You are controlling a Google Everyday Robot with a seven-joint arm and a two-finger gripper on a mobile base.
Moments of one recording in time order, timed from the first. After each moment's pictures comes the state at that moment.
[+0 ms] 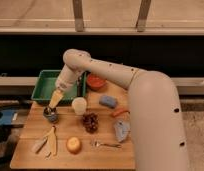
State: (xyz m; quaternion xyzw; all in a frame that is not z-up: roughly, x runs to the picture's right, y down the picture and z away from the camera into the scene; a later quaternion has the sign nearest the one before) arm -0.224 0.056 0.745 -0.48 -0.23 0.18 0.83
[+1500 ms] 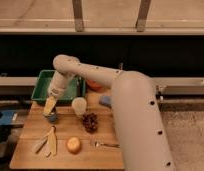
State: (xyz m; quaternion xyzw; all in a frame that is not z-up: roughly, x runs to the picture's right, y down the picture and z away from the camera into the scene) arm -0.258 0.090 0.757 -0.53 -0.20 0.14 0.81
